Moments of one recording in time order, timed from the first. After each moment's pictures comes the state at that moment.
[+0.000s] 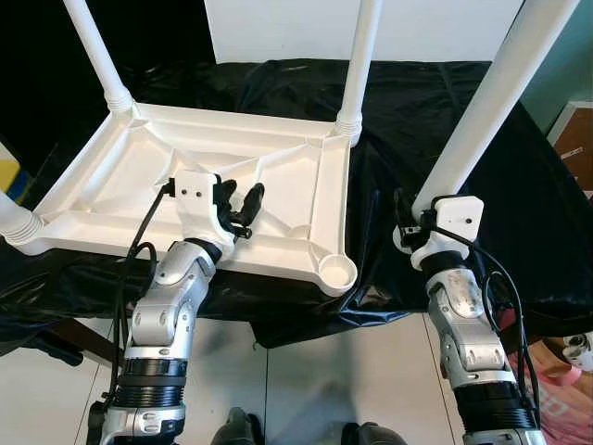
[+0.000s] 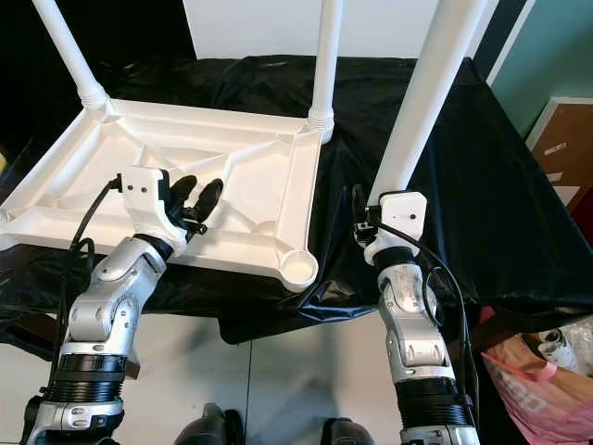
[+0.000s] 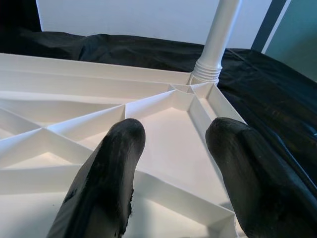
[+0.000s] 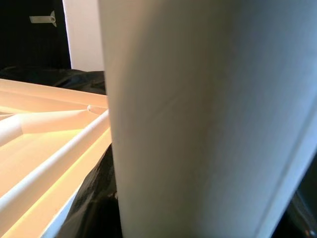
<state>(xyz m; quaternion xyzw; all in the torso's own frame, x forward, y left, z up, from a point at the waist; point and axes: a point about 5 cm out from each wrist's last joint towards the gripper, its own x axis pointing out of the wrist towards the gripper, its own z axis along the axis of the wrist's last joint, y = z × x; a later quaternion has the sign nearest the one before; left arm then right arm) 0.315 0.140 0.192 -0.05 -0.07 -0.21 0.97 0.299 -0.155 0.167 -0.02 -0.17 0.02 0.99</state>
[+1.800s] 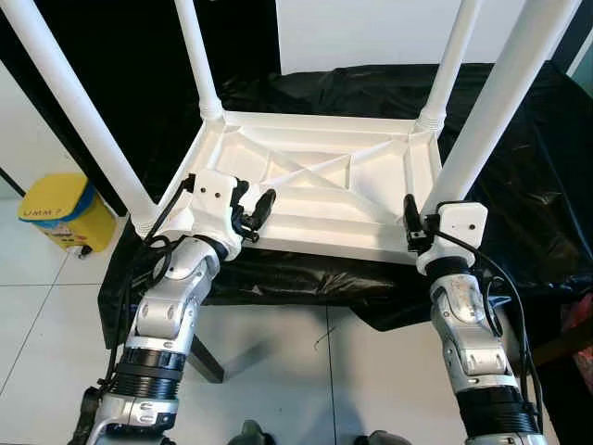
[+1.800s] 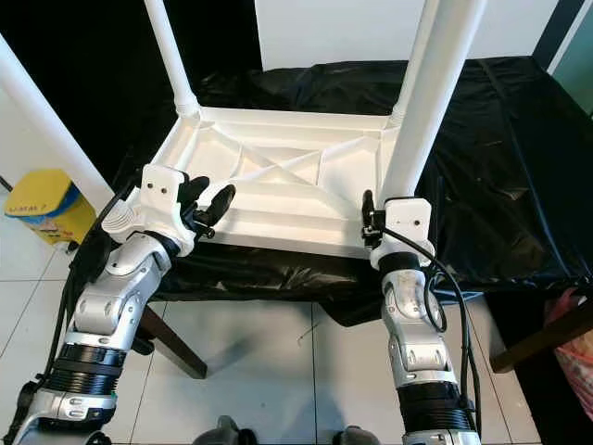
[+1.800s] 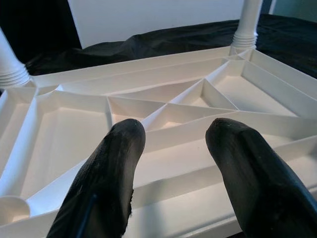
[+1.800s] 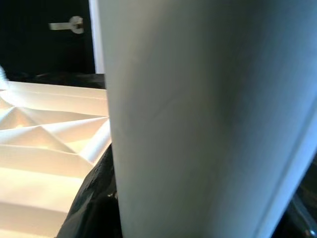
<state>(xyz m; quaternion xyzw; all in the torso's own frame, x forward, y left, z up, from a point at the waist) 0.320 0.128 0.189 0.04 -0.06 -0.25 0.97 0.297 -0.166 0.159 -0.03 -0.15 -0.04 0.99</state>
